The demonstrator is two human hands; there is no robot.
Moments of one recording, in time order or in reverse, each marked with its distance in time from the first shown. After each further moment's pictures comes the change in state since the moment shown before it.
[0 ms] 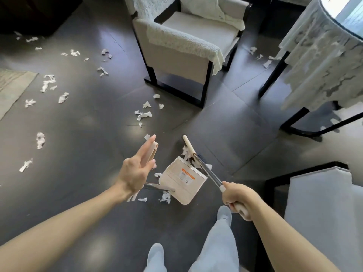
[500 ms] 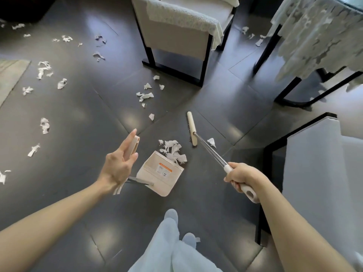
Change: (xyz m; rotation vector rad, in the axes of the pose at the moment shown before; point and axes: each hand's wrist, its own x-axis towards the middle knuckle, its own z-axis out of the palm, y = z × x) left_hand -0.137 -0.082 -0.119 0.162 0.022 -0.030; right_hand -0.082 -0.031 0.149 0.901 0.050 0.104
